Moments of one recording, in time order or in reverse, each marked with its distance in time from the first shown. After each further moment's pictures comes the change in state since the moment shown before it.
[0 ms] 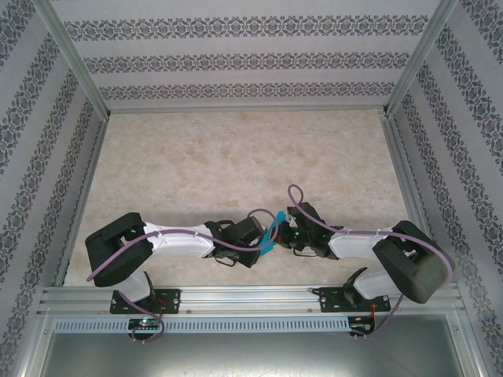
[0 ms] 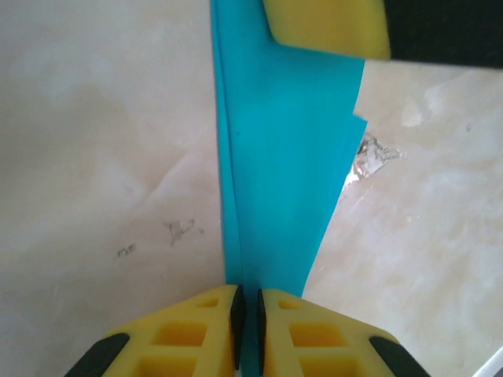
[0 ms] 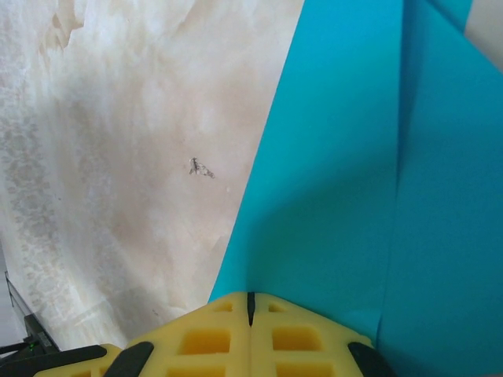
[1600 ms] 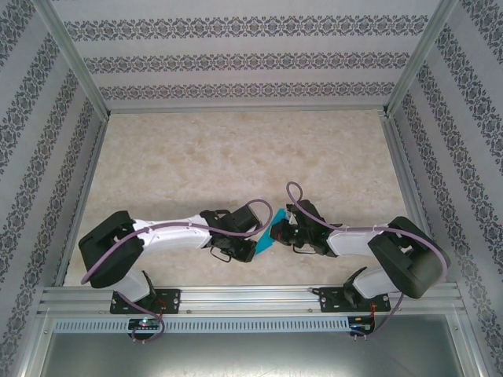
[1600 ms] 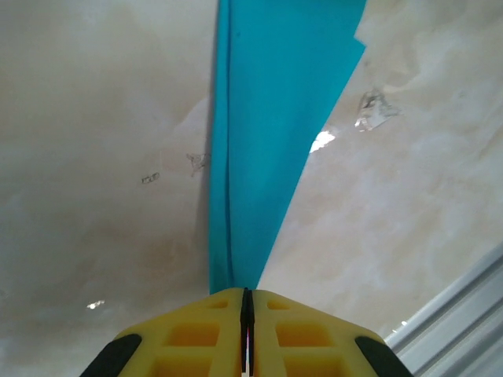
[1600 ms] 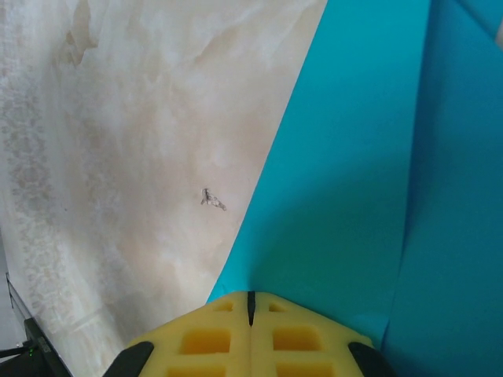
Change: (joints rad) left arm 0.084 -0.005 0.089 -0.191 0.156 -0.019; right arm -0.019 0.044 0.018 0.045 -0.017 -0.030
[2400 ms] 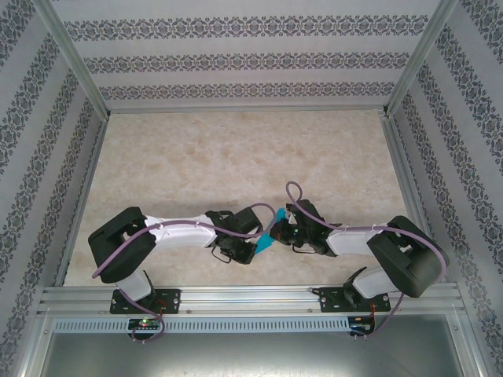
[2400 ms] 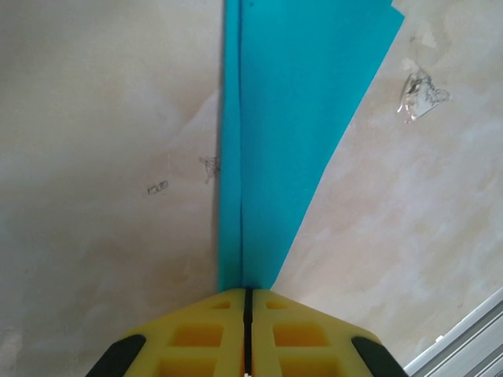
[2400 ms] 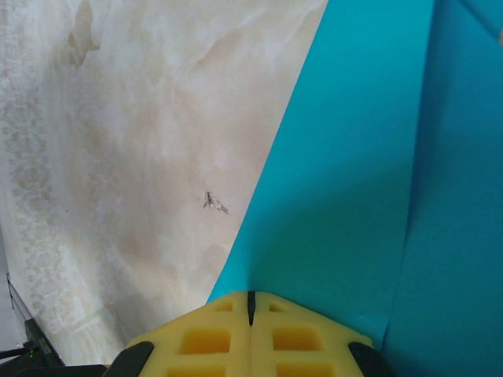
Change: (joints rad) left arm 0.011 0.043 0.000 0.004 0.005 0.054; right arm 0.000 -0.004 0.003 0.002 0.000 0.000
